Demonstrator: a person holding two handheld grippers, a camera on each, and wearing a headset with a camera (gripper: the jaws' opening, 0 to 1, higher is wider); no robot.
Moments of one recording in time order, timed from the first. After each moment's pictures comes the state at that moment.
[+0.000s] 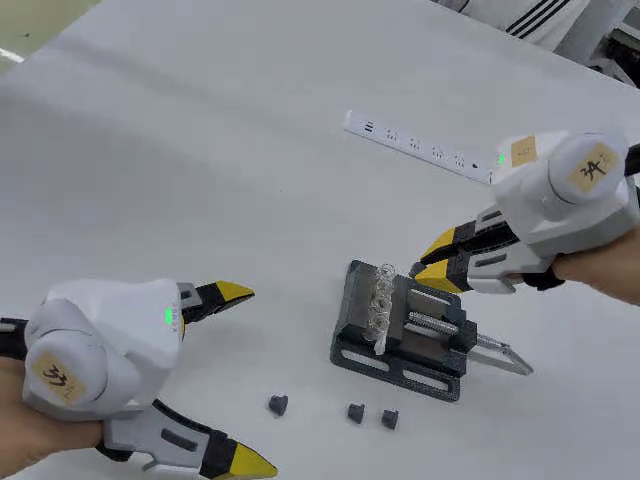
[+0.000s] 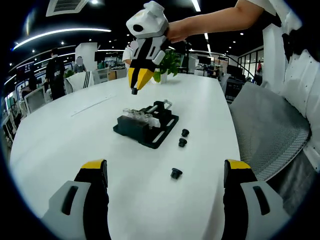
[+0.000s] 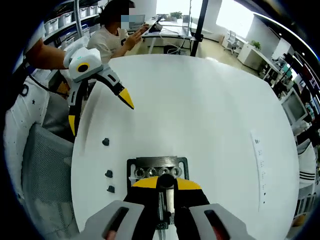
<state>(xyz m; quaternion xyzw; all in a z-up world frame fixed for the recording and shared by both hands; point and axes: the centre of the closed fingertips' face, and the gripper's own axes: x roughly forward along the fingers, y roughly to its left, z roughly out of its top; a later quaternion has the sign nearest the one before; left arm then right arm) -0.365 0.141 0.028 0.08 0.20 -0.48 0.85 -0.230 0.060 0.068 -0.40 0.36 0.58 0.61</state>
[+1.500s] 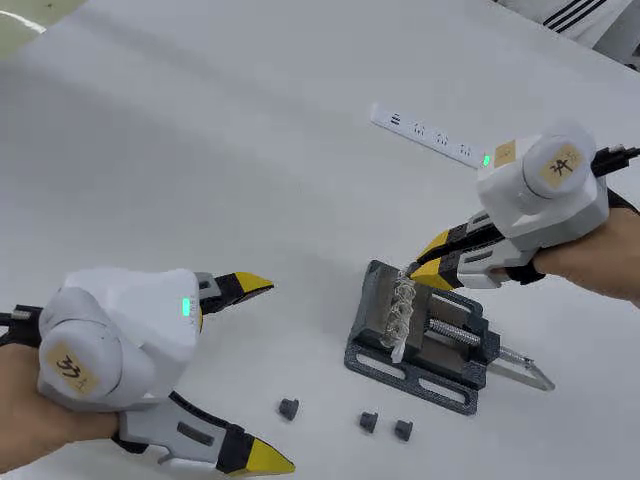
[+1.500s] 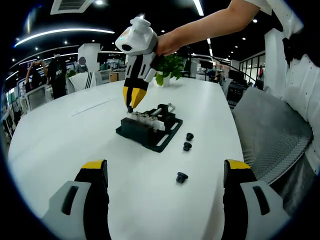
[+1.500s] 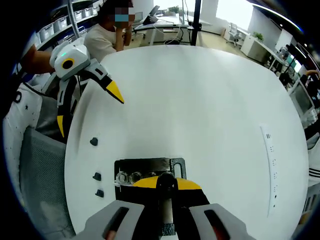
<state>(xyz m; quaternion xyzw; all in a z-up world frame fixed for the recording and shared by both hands) -0.352 0.139 0.029 0.06 0.19 -0.48 0.85 -0.213 0.070 0.029 -0.39 0.40 0.59 0.59</state>
